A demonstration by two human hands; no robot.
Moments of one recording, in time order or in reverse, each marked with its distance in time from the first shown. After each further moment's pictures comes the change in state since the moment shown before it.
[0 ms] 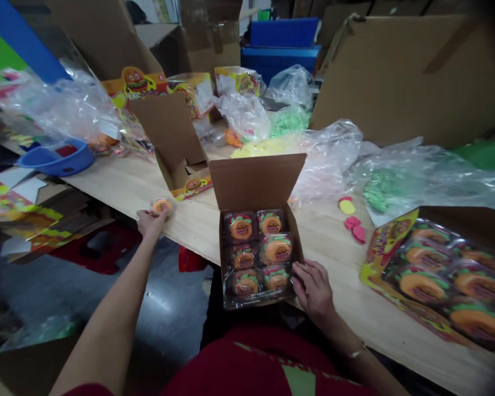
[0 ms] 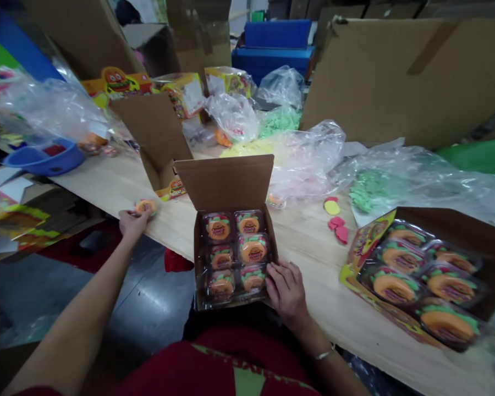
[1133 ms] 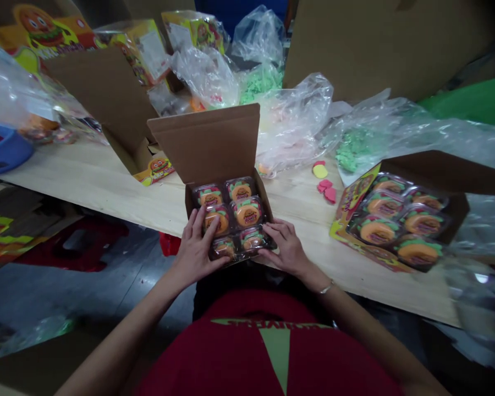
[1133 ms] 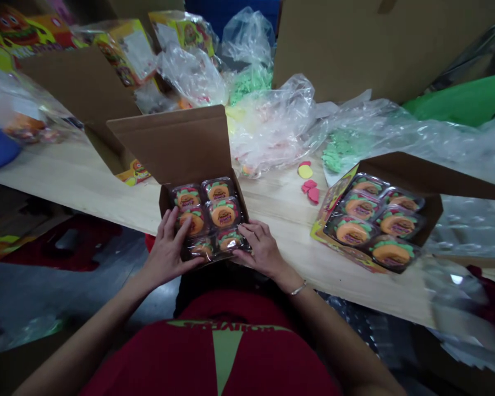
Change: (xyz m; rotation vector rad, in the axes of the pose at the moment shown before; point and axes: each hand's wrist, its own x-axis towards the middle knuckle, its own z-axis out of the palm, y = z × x) left_hand -0.231 0.027 -0.028 0.200 -0.479 1.390; right_hand 0.019 0.007 -0.014 0.158 -0.196 0.064
